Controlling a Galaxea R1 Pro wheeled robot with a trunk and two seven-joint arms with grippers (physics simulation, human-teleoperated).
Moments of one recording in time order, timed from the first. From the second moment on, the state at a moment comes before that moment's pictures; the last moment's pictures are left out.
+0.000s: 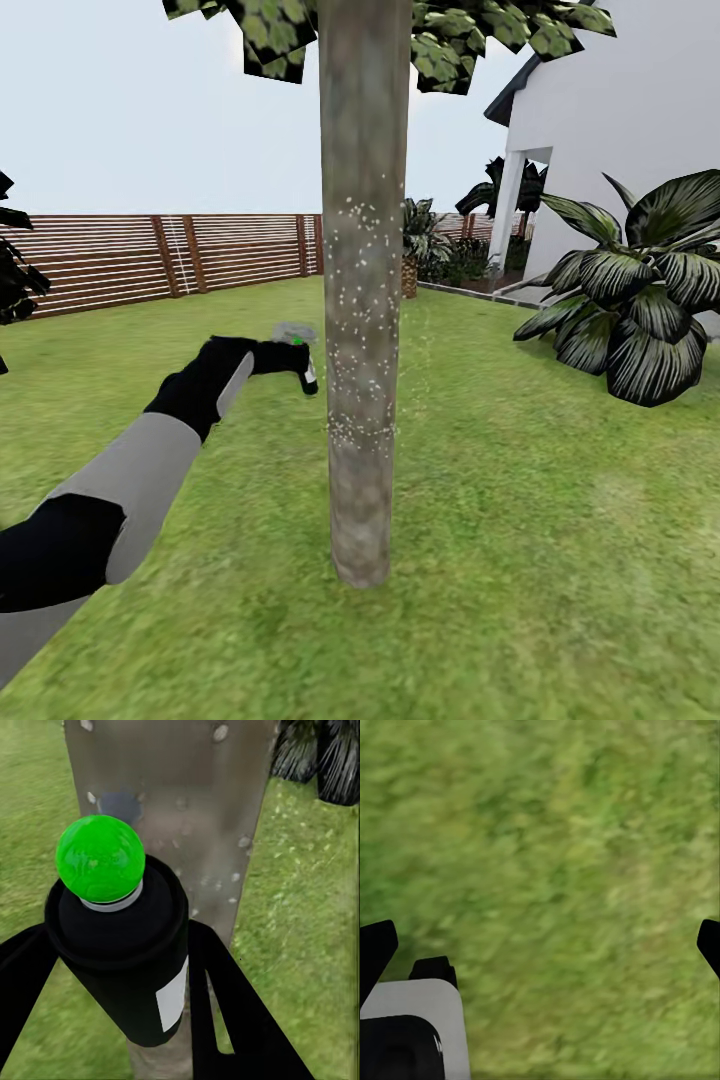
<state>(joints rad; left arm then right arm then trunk) -1.29 0.01 -0.25 -0.65 0.15 0.59 -0.35 -0.28 -0.17 0.02 0.06 -0.07 -0.28 -0.06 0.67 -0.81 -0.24</state>
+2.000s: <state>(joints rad) -1.14 0.03 -0.13 -0.03 0.14 0.06 -0.35 -0.28 -0.17 0.02 0.05 -0.07 -0.28 -0.06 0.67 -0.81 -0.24</state>
